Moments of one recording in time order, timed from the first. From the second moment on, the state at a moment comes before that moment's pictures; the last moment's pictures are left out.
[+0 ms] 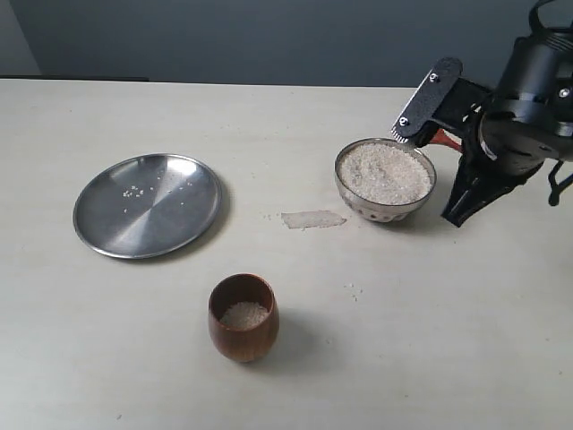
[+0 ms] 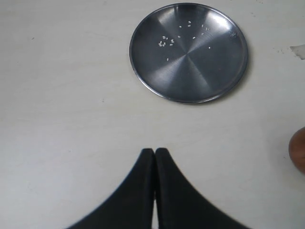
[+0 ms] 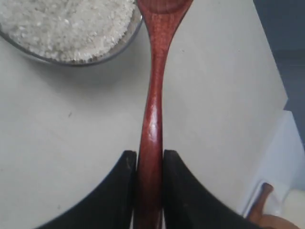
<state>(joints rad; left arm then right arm) 0.03 0.70 -0.74 -0.05 0.97 0.02 0.56 1.54 -0.94 -0.81 0.85 0.19</state>
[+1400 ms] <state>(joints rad) 0.03 0.70 -0.74 -0.05 0.97 0.02 0.68 1.81 -1.00 -0.94 0.97 0.24</state>
